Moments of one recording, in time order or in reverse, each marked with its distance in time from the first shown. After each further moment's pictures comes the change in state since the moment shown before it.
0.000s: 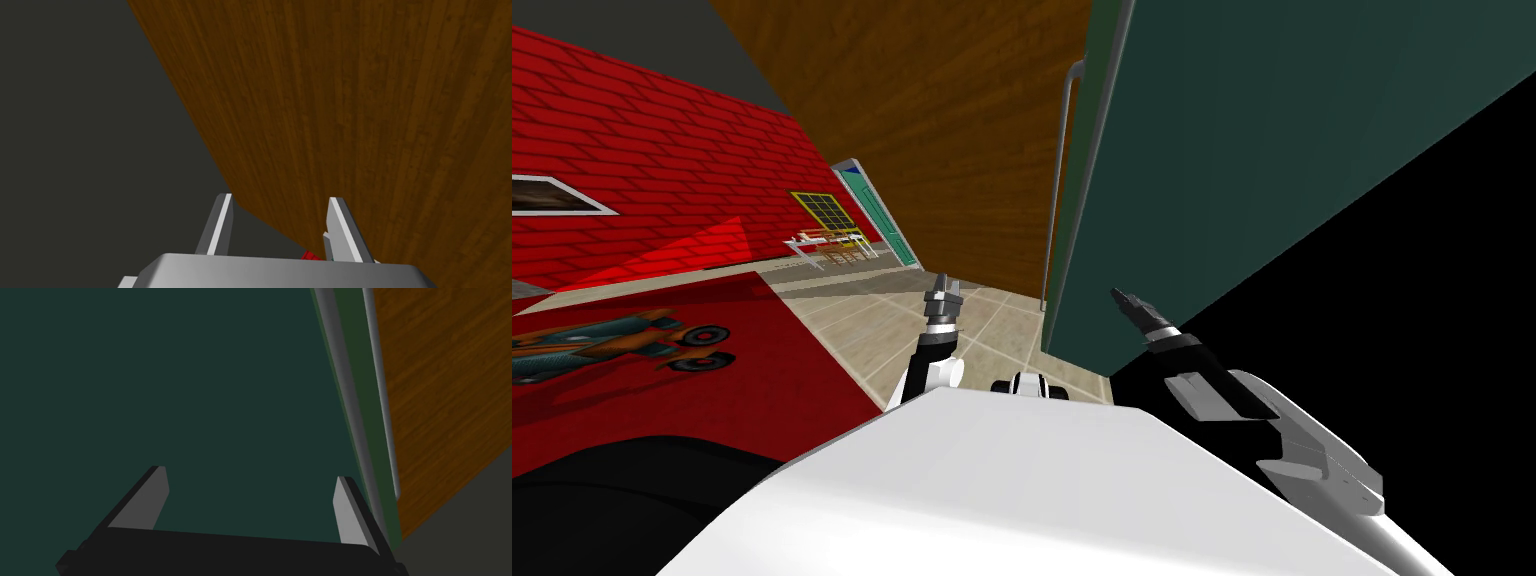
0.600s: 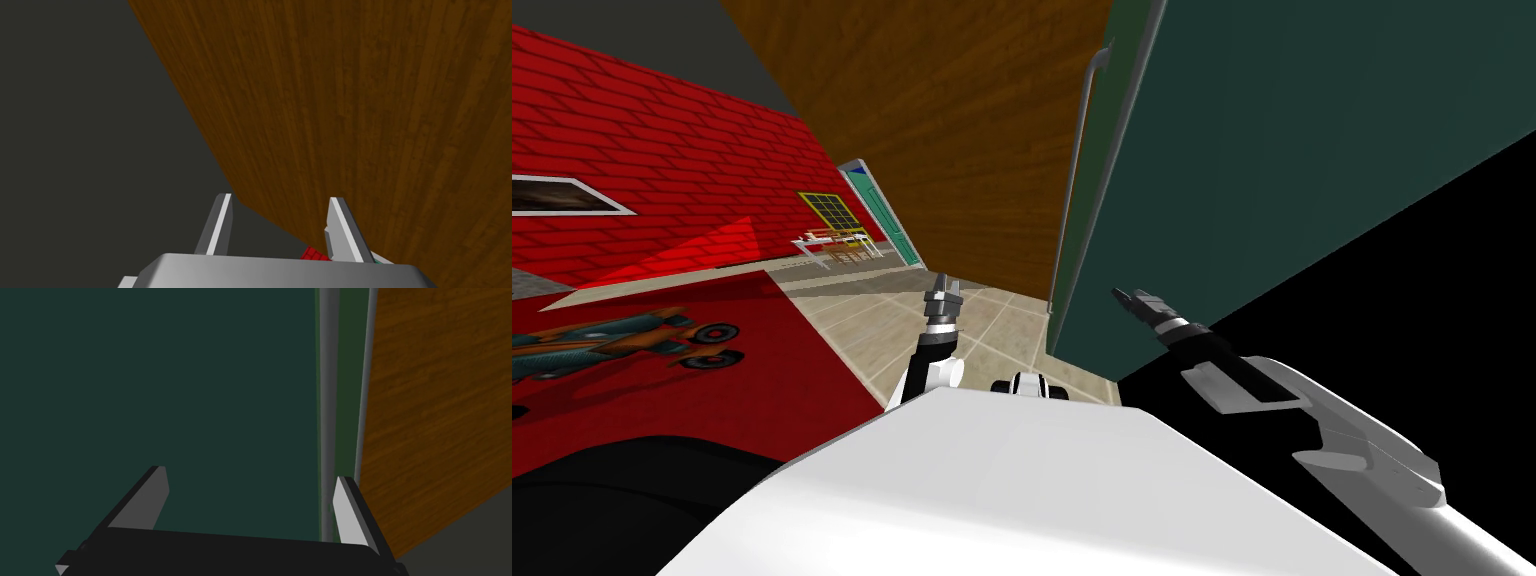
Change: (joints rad) left arm 0.000 0.000 0.000 0.000 0.000 0.000 0.000; right arm -0.012 -0.175 -0.045 0.013 -0.029 0.106 0.131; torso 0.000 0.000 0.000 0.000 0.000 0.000
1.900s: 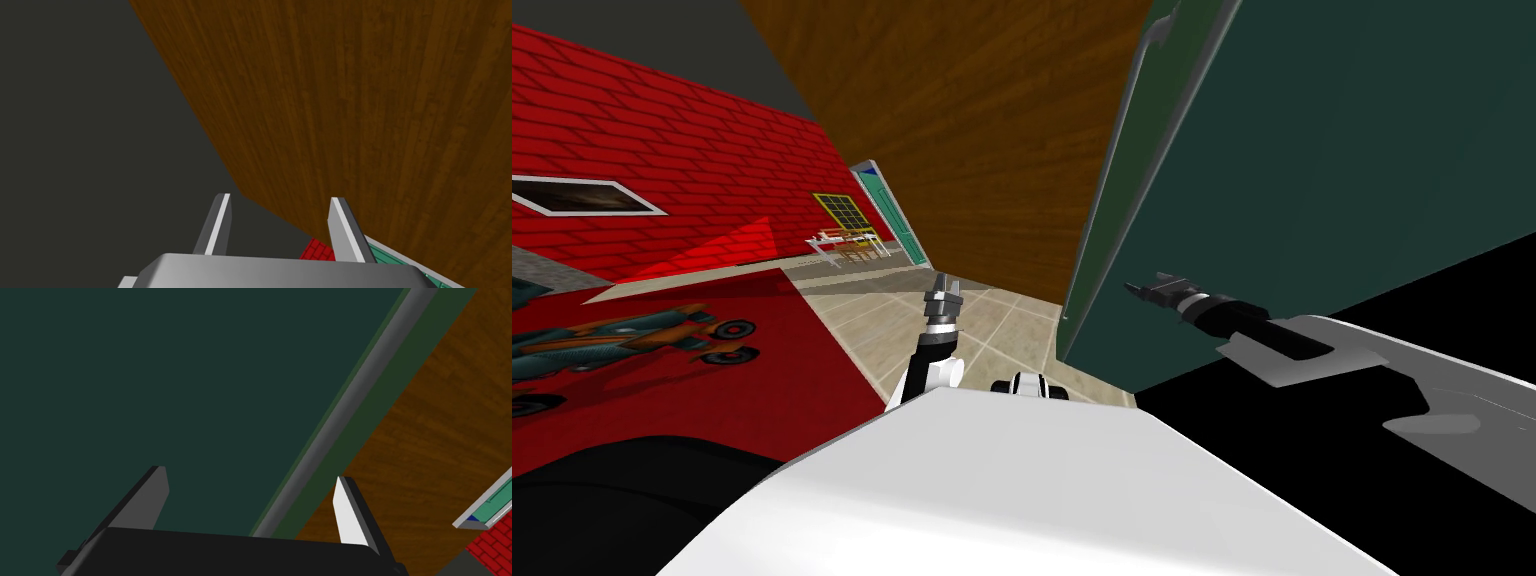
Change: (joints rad) left arm 0.000 0.000 0.000 0.000 0.000 0.000 0.000; right arm -0.011 -0.374 -0.104 0.067 -0.059 0.207 0.263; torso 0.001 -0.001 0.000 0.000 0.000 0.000
